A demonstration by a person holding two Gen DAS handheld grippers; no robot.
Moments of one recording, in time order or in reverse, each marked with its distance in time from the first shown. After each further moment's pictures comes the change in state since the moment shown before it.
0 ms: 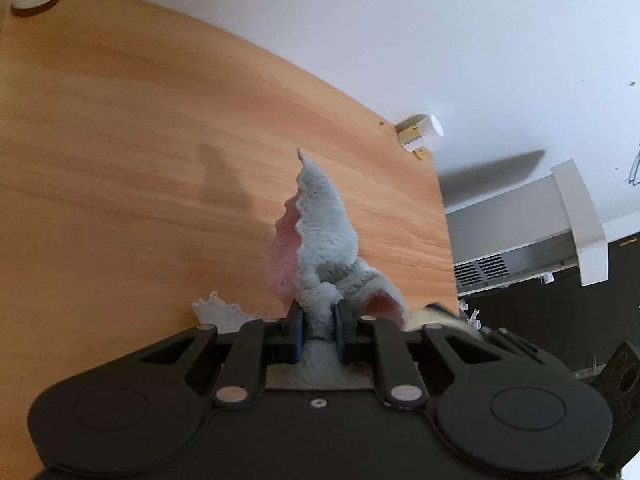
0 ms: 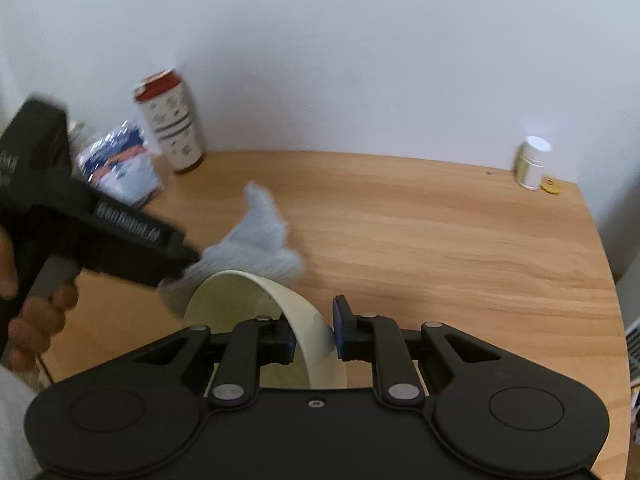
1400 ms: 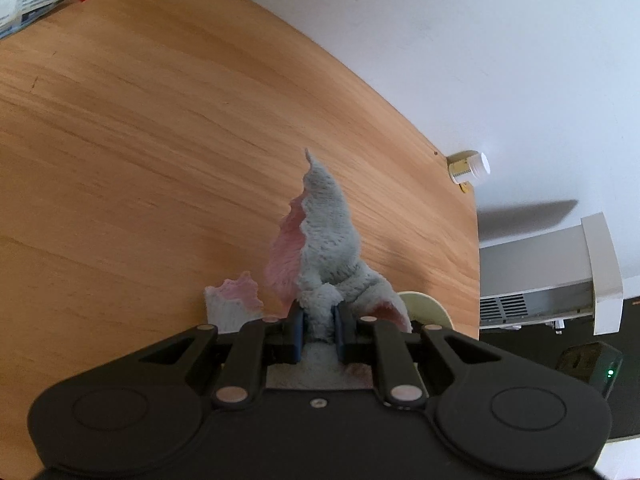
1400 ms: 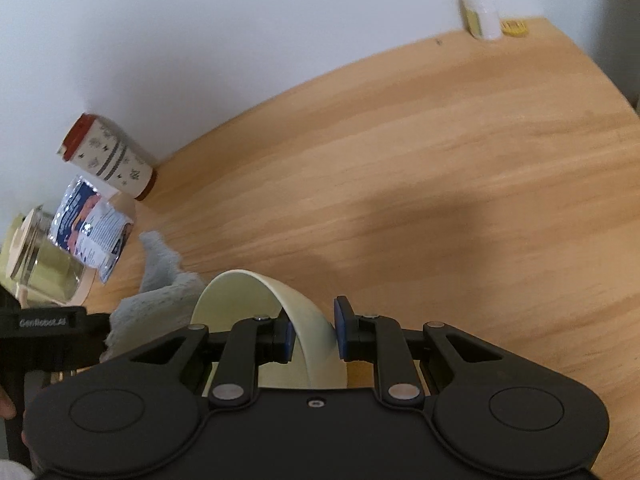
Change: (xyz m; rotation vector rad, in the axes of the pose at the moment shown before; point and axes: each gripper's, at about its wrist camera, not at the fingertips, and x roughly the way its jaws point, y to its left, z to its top) left arm -0.028 0.035 -0.003 -0.155 -0.067 0.051; right arm 0.064 -0.061 -0.009 0.431 0.211 0.114
